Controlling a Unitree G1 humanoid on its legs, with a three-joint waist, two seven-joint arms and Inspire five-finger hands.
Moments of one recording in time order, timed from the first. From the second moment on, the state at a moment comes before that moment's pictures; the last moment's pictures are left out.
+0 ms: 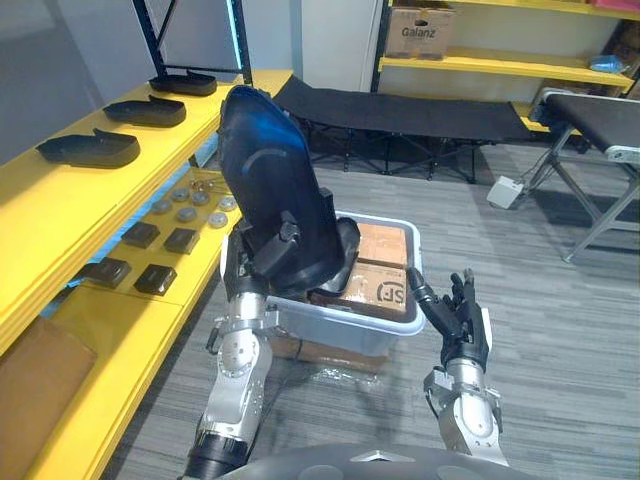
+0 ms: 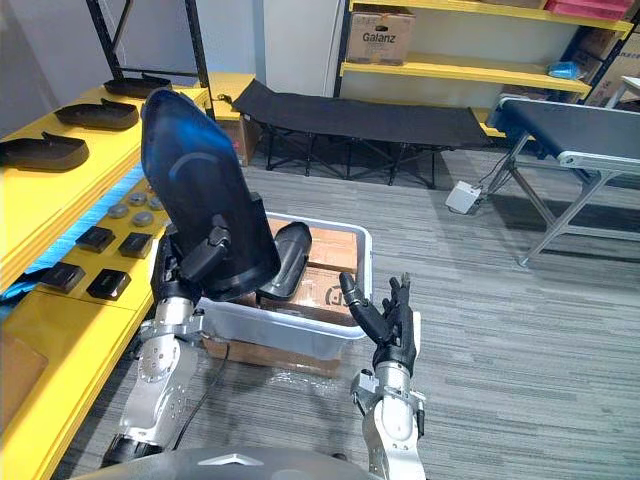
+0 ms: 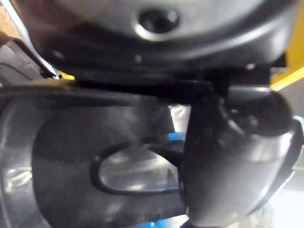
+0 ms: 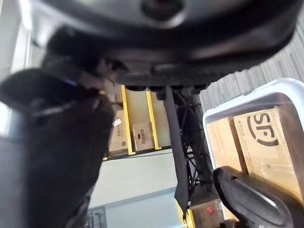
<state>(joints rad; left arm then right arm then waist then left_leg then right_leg) 0.15 0.02 -0.14 -0.07 -0.25 -0.28 0.22 0.35 -0.02 0.08 0.07 0.22 -0.29 -0.24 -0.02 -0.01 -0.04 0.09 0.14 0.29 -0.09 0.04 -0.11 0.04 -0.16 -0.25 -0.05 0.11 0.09</state>
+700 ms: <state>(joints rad) 0.45 -0.10 0.37 -0.28 -0.29 -0.33 0.27 0.02 0.01 0.29 0.28 0.18 -0.31 -0.20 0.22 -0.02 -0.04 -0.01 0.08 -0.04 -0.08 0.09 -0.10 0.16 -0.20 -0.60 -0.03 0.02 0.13</state>
